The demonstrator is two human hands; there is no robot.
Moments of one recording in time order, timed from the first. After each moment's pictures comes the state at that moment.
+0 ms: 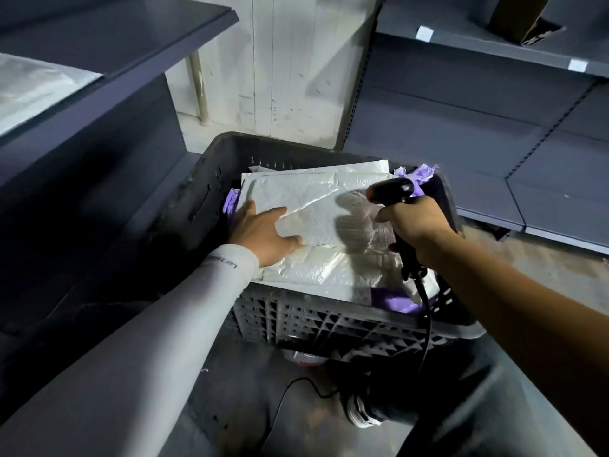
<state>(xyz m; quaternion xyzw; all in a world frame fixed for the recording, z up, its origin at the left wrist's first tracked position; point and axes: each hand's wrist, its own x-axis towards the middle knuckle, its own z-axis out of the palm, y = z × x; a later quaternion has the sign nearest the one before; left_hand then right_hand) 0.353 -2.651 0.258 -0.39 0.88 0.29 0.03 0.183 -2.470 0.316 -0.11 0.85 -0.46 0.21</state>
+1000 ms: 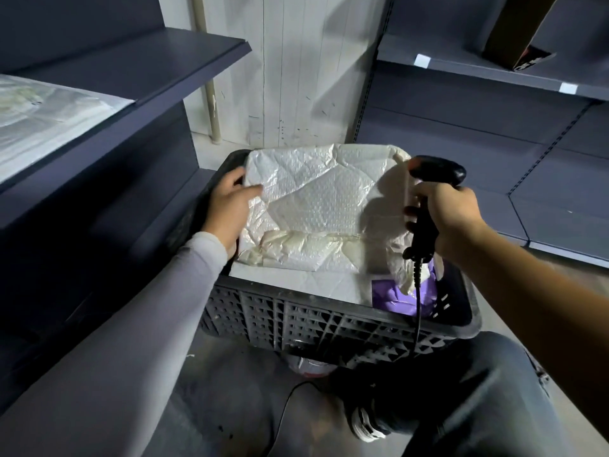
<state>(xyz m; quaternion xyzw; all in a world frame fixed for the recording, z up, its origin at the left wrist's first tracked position) 0.381 -2.673 0.308 -0.36 0.57 0.67 -0.32 0.180 -2.452 0.358 -0.07 0.71 -0.68 0.19</state>
